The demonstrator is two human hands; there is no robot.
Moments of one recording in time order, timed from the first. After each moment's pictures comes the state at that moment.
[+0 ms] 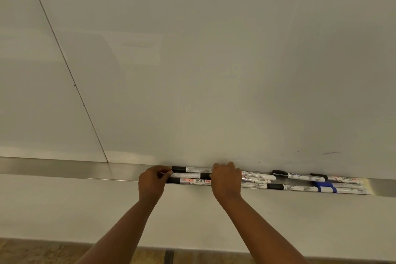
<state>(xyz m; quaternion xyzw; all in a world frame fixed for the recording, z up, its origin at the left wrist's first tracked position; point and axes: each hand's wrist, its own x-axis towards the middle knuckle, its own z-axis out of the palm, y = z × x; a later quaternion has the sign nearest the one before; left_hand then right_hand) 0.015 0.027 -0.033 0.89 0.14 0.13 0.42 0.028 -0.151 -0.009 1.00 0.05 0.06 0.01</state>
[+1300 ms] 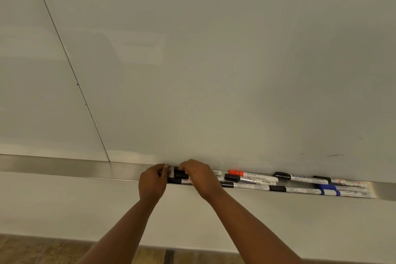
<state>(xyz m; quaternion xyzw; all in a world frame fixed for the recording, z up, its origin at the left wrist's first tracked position) 0.018 0.026 -0.037 0.88 0.16 0.15 0.42 0.040 -0.116 -0.023 0.91 0.31 0.07 -0.28</state>
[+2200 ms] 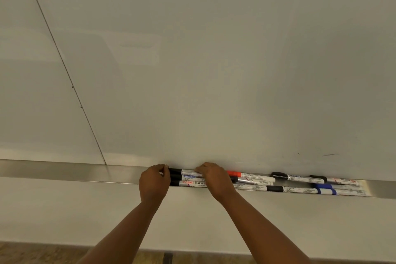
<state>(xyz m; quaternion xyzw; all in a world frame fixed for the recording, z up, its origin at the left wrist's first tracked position) 0.019 0.011 -0.027 0.88 0.20 0.18 0.39 0.051 -0.154 -0.033 0.95 0.24 0.05 -0.18</state>
